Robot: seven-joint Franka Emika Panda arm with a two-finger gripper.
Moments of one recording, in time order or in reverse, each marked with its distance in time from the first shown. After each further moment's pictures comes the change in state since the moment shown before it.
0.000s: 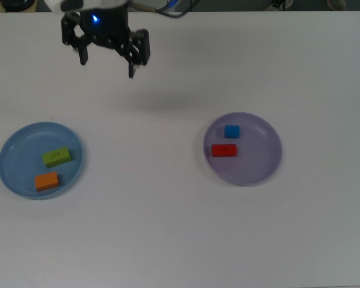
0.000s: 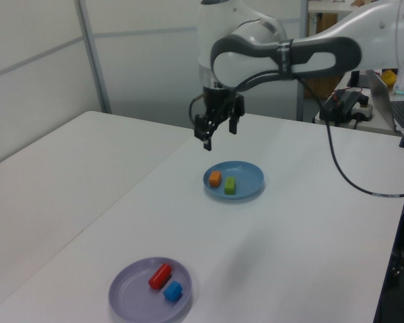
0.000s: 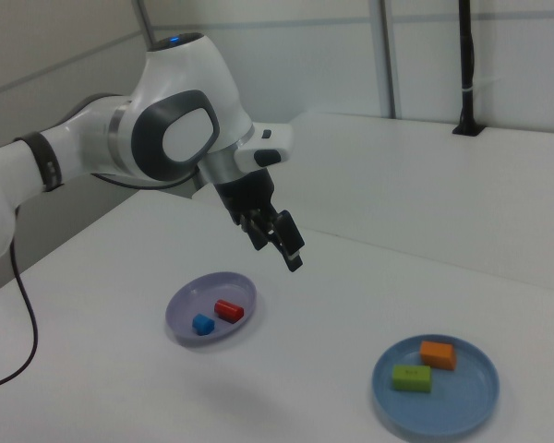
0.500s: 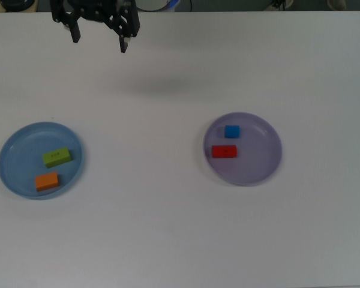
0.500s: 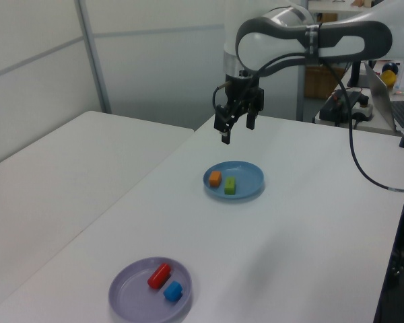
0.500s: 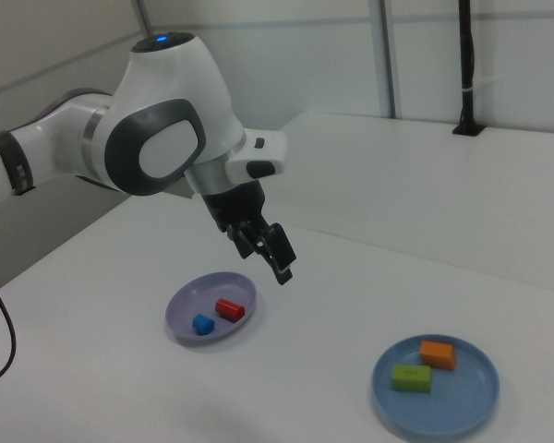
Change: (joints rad) arm -0.061 -0.116 0.000 -0.105 0.089 0.000 -0.100
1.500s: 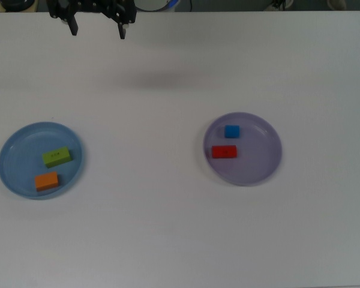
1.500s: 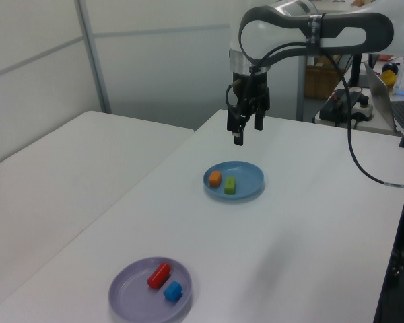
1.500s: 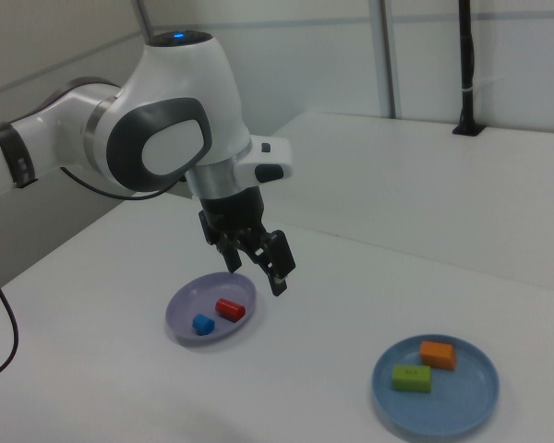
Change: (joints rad) arm -0.030 0.004 0.007 0.027 0.018 -0.124 -0.156
